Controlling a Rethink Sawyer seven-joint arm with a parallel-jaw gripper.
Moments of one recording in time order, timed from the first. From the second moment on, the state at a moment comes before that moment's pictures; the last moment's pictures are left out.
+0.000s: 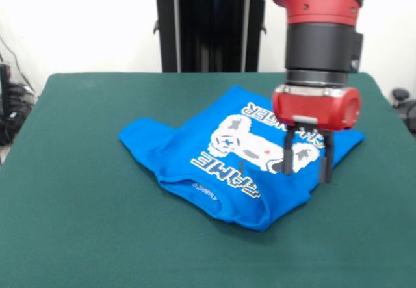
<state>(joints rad) 0.00 -0.52 -0.04 1.58 0.00 -0.01 2.54</state>
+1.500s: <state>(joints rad) -0.17 -0.56 0.16 1.69 -0.17 -0.06 2.54</state>
